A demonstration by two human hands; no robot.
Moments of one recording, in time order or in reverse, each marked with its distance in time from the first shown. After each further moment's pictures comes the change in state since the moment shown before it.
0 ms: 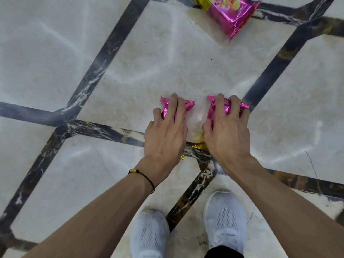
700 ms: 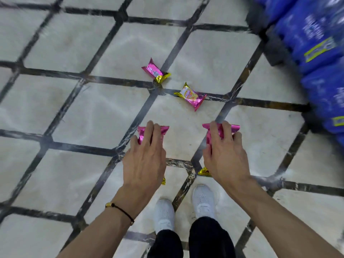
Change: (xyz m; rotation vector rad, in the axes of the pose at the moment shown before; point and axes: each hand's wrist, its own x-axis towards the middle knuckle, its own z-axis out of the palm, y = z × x) left_hand -0.071 0.000 -0.354 0.200 -0.111 0.061; right_hand -0.114 -0.010 -0.339 0.058 0.041 -0.021
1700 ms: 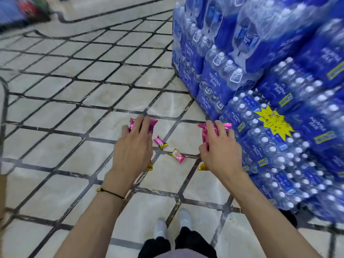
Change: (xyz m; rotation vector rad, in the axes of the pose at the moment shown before) left_hand -0.250 -0.017 -0.572 -0.182 0.539 -0.087; right_hand -0.235 -0.036 -0.562 -0.010 0.375 -0.047
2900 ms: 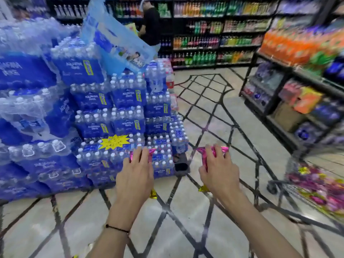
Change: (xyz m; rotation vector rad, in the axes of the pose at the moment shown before) left_hand -0.140 0.235 -0.098 -0.258 -0.072 1.087; right_hand -0.390 0.046 -0.120 -0.156 0.261 1.262
